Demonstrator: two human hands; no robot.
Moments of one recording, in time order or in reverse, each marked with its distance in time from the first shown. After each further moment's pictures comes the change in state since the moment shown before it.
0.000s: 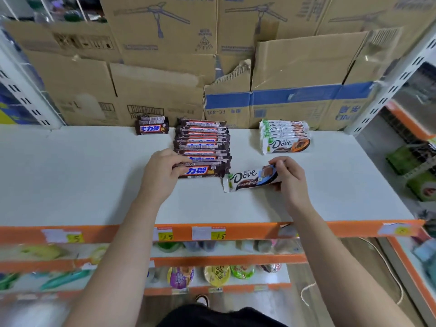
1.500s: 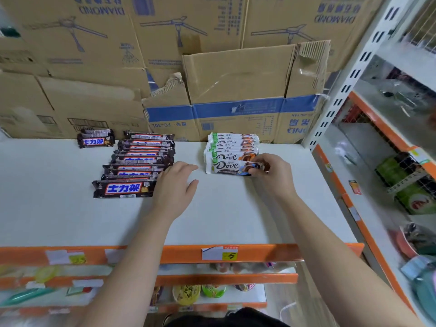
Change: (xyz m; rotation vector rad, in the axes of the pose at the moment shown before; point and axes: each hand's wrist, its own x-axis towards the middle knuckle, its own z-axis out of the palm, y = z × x) left_hand 0.024 0.130 0.113 0.130 -0.004 0.076; right_hand 0.101 0.013 -0.117 -0.515 -0.112 -0.222
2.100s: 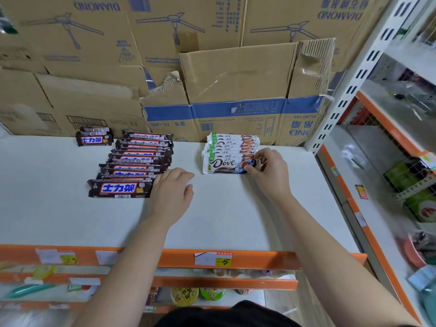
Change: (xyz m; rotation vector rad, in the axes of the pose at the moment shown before) left_hand -0.005 0.001 0.014 0.156 -0.011 -0.036; right_hand 0.018 0.010 0.010 -0.093 0.069 -0.046
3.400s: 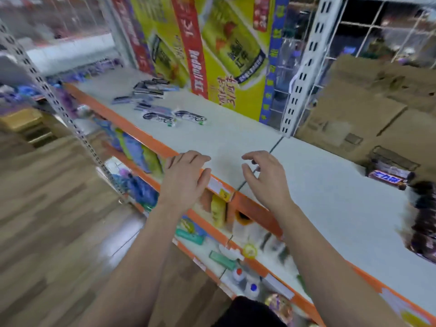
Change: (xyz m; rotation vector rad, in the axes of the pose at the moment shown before) left_hand -0.240 -0.487 -0.265 0.255 0.337 -0.471; right_hand -0.165 -0.498 0.414 0.253 -0.431 -0.687
